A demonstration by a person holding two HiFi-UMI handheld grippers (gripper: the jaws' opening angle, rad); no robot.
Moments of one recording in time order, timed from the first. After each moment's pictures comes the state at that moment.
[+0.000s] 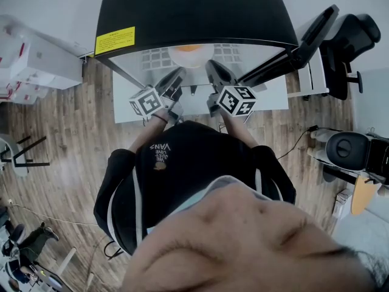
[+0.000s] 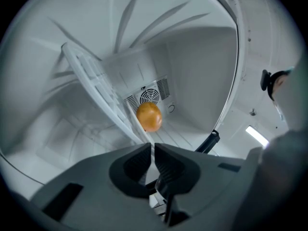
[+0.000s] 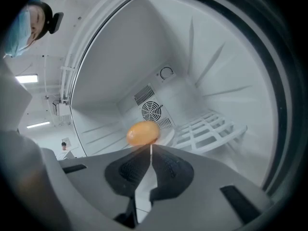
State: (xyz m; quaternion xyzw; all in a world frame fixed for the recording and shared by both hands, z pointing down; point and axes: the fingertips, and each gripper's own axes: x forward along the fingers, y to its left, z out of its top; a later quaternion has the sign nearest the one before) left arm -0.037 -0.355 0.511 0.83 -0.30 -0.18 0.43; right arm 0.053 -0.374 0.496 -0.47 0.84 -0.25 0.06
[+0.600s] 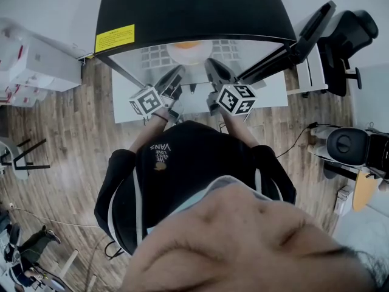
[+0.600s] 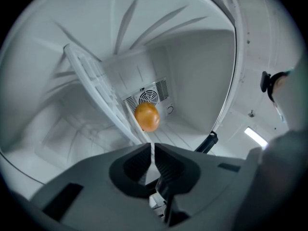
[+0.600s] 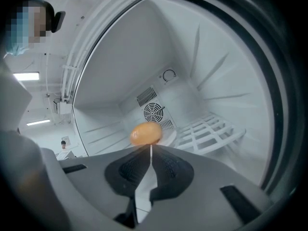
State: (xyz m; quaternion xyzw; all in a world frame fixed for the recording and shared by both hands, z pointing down) left arm -0.039 -0.354 0.509 0.83 -0.30 -0.19 0.43; right arm 0.052 -0.369 0.490 -0.48 0.85 -0.23 0.06
